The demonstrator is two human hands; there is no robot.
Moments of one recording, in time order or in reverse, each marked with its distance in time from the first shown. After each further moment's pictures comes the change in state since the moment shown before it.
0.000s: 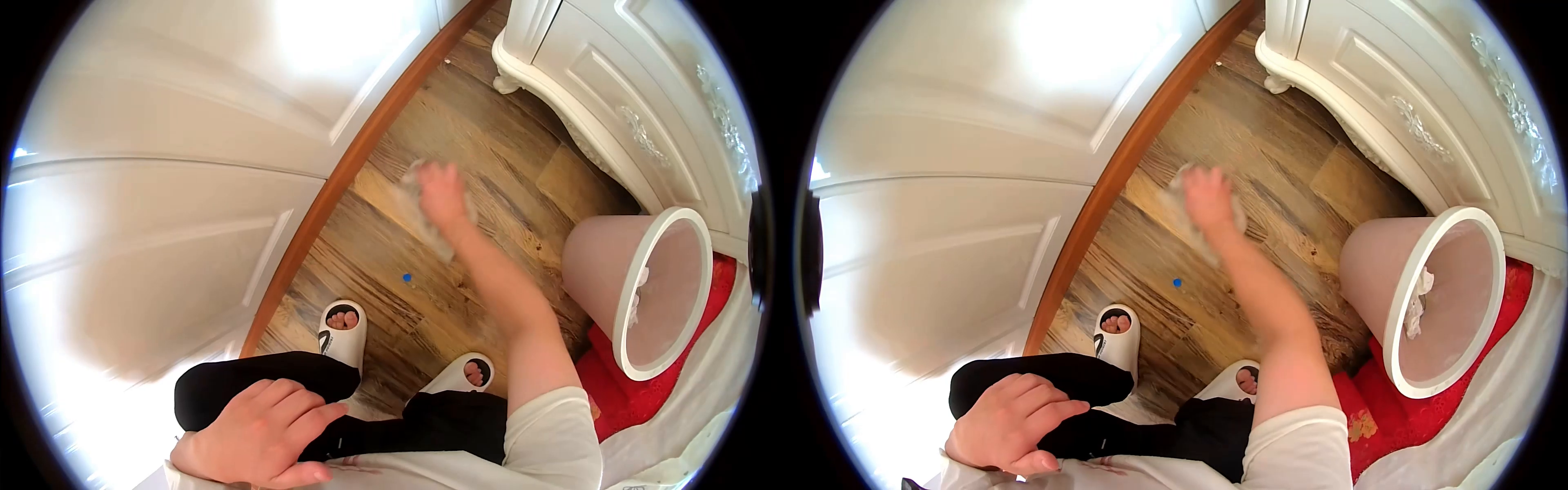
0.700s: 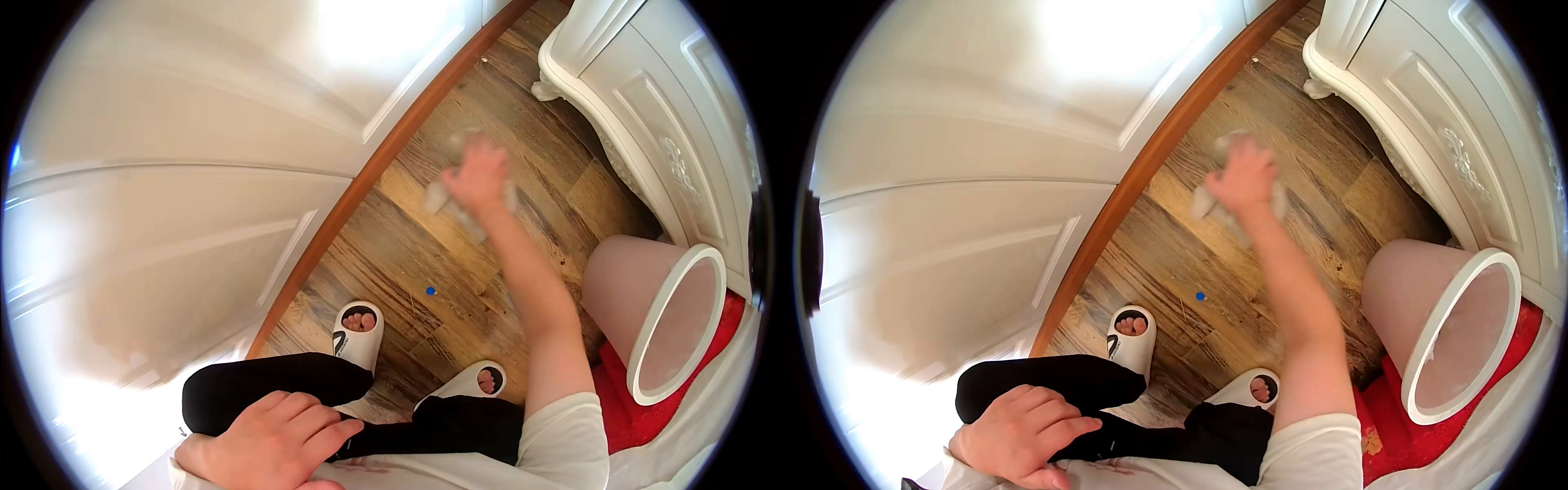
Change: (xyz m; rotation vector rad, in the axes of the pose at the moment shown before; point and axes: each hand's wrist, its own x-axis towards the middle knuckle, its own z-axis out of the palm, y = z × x) left_hand -0.007 -0.013 -0.021 -0.131 -0.094 -0.080; right_hand 0.045 0.003 -0.031 -0.052 -0.043 0.192
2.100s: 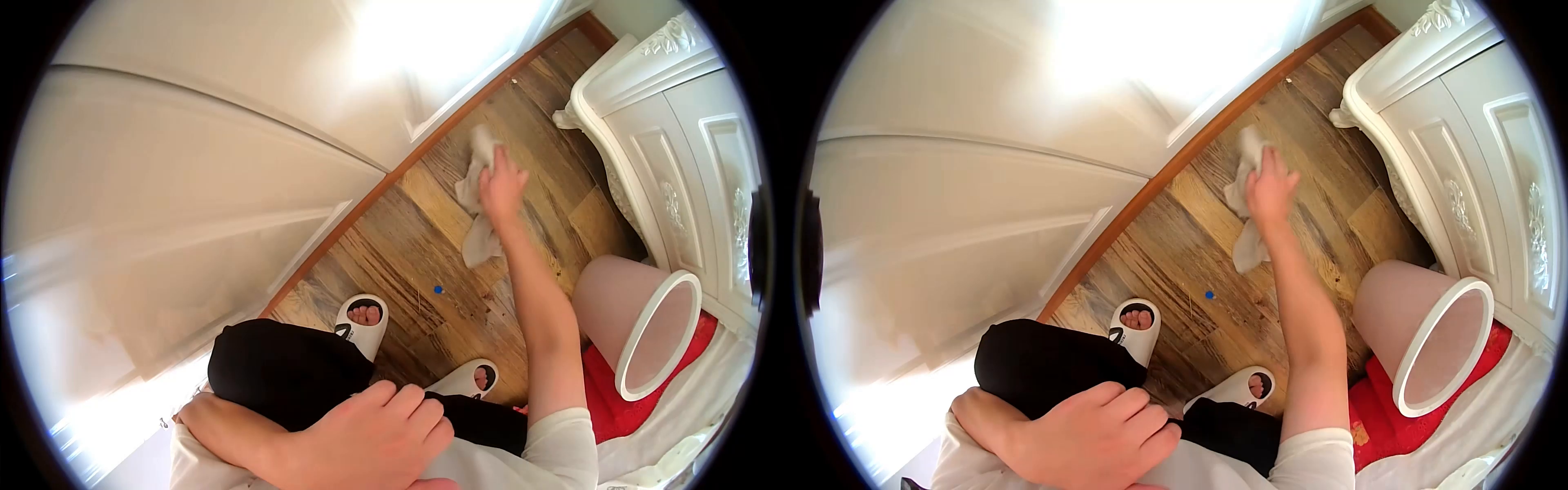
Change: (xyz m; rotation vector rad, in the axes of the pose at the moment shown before) left_hand 0.018 -0.002 -0.010 0.104 0.138 0.296; right_hand -0.001 -0.005 0.003 0.161 0.277 -0.032
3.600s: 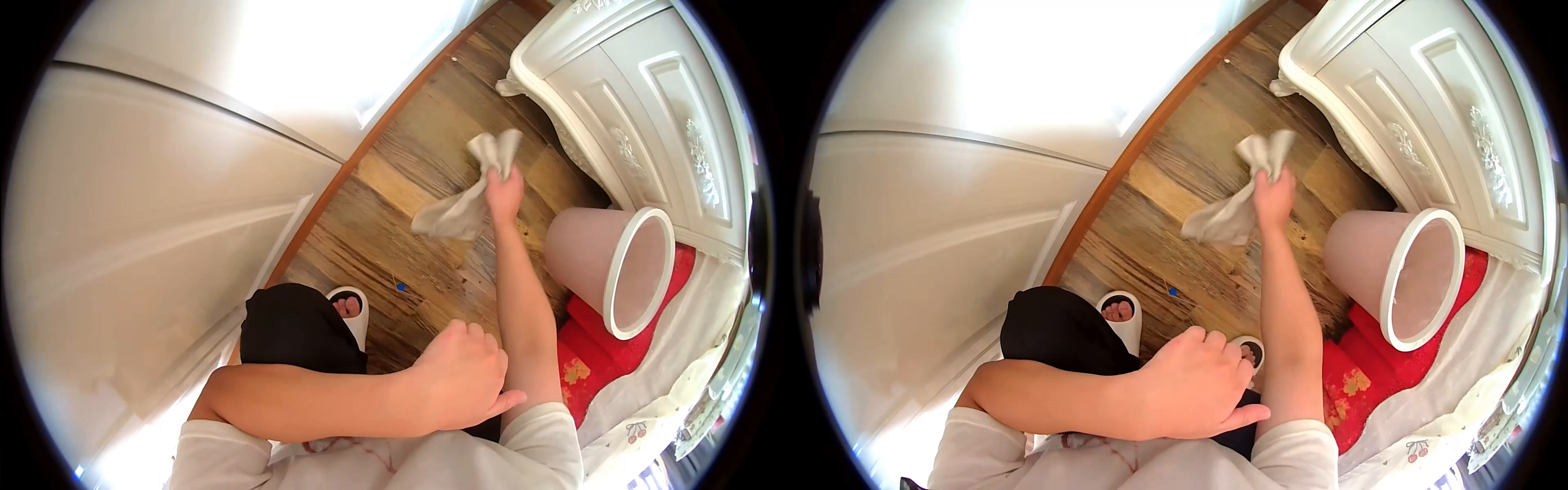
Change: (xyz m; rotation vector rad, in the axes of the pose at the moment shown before) left_hand 0.069 -0.008 0.069 0.060 -0.093 0.109; right_hand -0.053 0.059 -0.059 0.294 0.048 0.648
